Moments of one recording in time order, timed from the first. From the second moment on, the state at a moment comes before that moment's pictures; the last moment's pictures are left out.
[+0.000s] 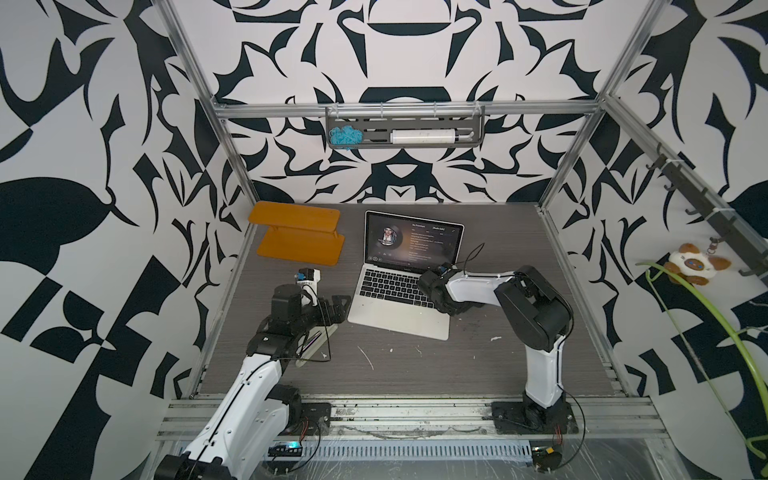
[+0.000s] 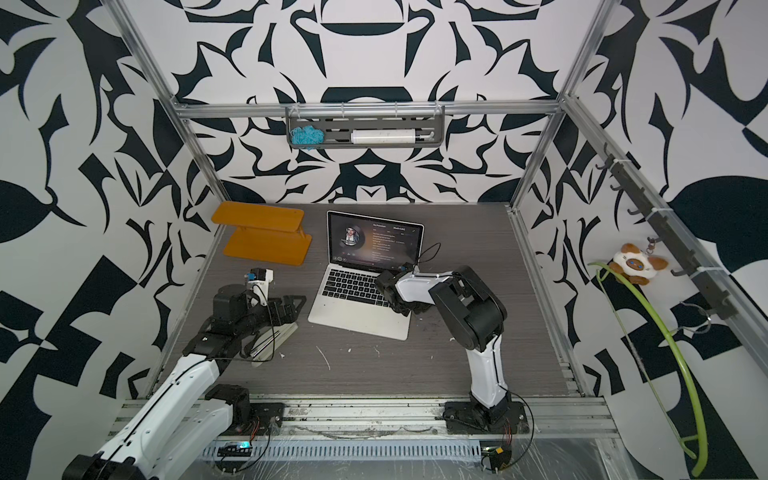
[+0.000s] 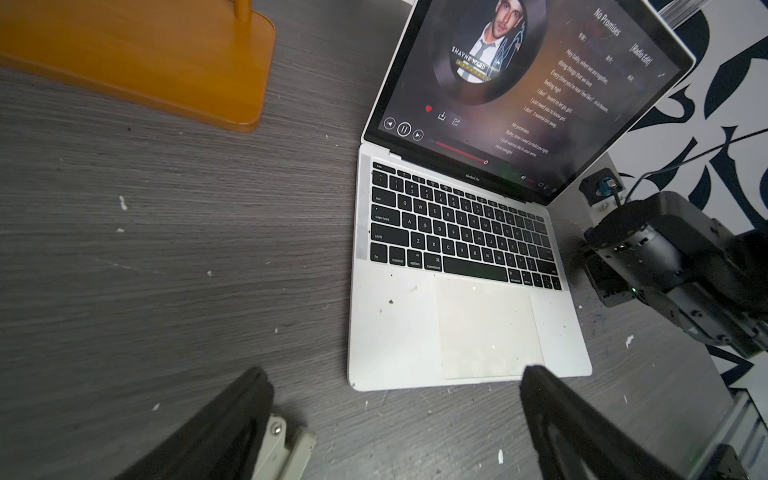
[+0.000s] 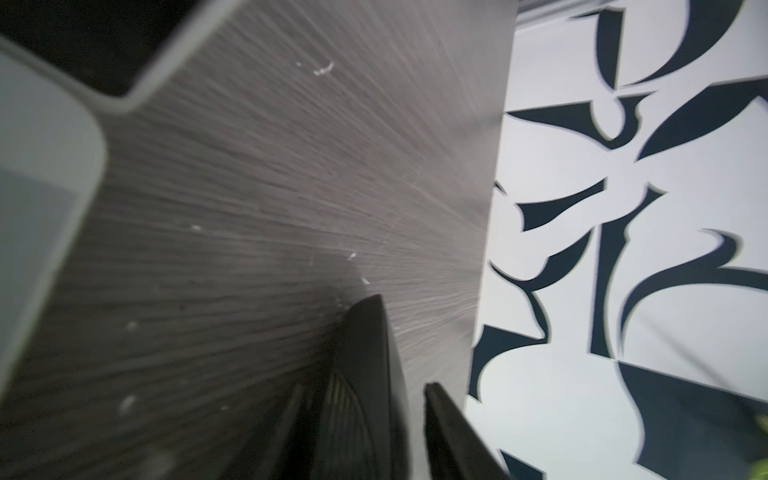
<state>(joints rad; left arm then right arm) -0.19 0.80 0.42 -0.23 0.36 -0.34 0.70 1.99 1.13 -0.80 0.97 0.30</state>
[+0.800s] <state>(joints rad) -0.18 0.86 0.50 -0.26 0.27 -0.34 0.32 1.37 0.77 -0.39 0.24 0.24</state>
